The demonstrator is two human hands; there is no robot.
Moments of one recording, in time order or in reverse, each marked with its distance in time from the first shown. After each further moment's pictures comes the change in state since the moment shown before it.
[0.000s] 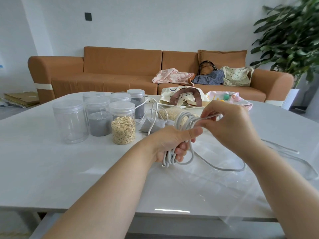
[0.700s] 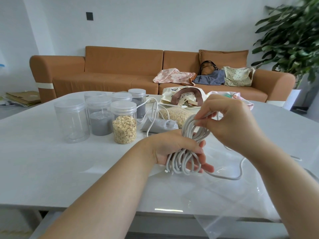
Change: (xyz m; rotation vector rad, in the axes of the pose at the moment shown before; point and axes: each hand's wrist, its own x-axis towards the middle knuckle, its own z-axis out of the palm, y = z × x) left_hand -0.004 -0.002 -0.005 -0.012 -0.439 0.049; right_hand 0.005 -0.018 -0.006 0.114 -0.107 -0.131
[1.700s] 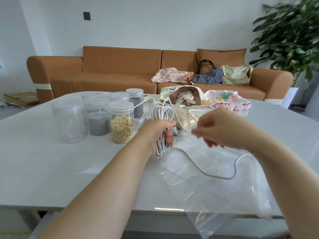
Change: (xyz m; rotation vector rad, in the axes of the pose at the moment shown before) left_hand 0.007 0.000 -0.018 -0.251 0.742 0.097; right_hand 0.001 -0.001 -0.009 -0.206 -0.491 0.419
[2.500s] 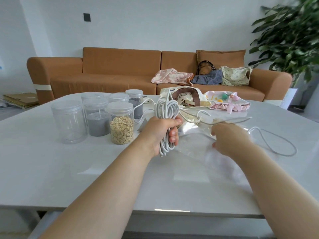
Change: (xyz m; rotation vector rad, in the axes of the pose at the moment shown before) left_hand -0.006 0.000 0.011 -0.018 -0.084 0.163; right_hand 0.021 0.053 0.031 -0.605 0.052 0.338
